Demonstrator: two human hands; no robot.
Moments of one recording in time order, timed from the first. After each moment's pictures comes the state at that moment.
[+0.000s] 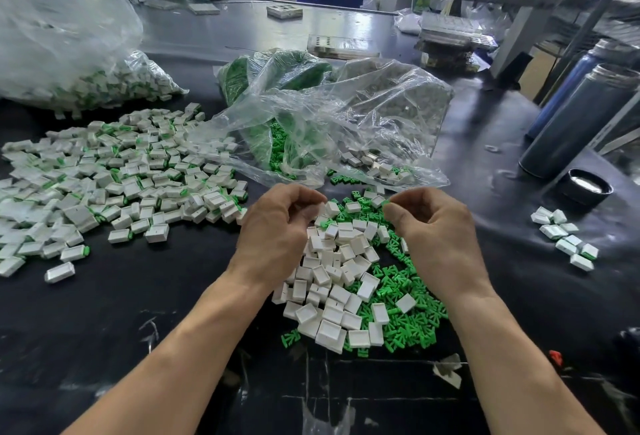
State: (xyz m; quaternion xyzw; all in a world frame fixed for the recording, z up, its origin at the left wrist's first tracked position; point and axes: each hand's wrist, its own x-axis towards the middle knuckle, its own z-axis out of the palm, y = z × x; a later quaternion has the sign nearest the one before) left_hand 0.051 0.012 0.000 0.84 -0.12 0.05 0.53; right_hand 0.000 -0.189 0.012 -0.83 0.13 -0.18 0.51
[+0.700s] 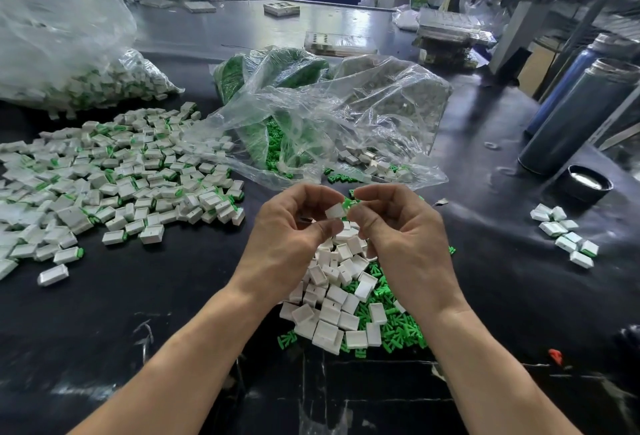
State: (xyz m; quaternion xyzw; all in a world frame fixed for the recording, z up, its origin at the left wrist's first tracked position) left_hand 0.037 0.002 0.004 0.71 -0.17 -0.04 0.69; right_hand -0.005 -0.153 0.008 -0.72 0.02 -0.18 0.67
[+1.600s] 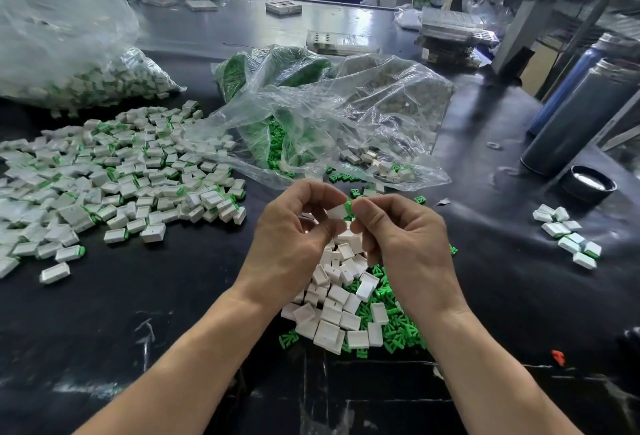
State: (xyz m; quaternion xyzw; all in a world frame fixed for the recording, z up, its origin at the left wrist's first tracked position) left_hand 0.031 0.000 0.007 0.75 -0.18 0.02 0.64; right_hand -0.006 -0.151 0.005 -0.69 0.04 -0.15 0.70
